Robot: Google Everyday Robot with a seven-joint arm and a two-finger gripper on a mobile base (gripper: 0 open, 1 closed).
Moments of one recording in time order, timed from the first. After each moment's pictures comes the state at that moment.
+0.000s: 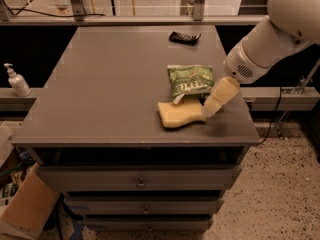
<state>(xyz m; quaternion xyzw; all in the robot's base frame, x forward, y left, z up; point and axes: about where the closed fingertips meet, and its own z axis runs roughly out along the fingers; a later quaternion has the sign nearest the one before) 0.572 -0.155 0.859 -0.51 0.82 0.07 0.23</state>
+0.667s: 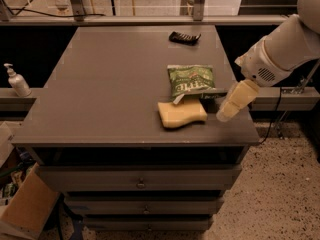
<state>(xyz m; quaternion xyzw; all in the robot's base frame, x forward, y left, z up) 0.548 -0.181 0.874 -0.53 0.81 0.07 0.25</state>
